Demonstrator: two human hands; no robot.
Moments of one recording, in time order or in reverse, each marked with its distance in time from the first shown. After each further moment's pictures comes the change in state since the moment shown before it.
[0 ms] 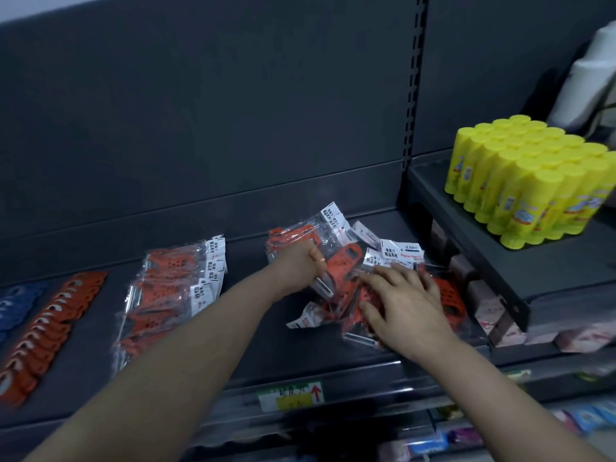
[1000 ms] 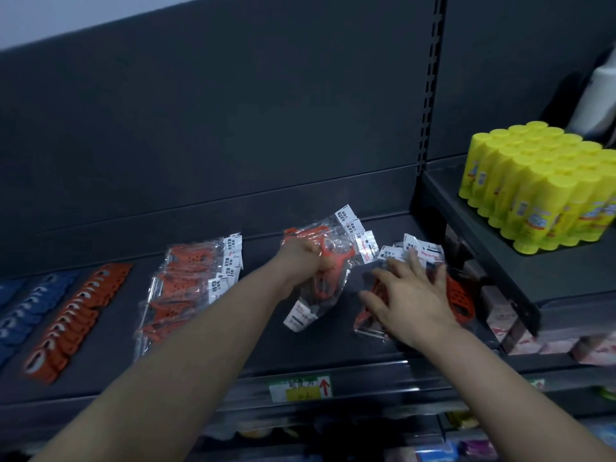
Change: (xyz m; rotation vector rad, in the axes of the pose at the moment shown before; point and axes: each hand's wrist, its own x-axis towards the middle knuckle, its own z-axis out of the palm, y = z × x) left_hand -0.023 0.011 -0.013 -0.383 0.045 -0.237; right_hand 0.012 -0.007 -0.008 -0.072 -0.037 0.001
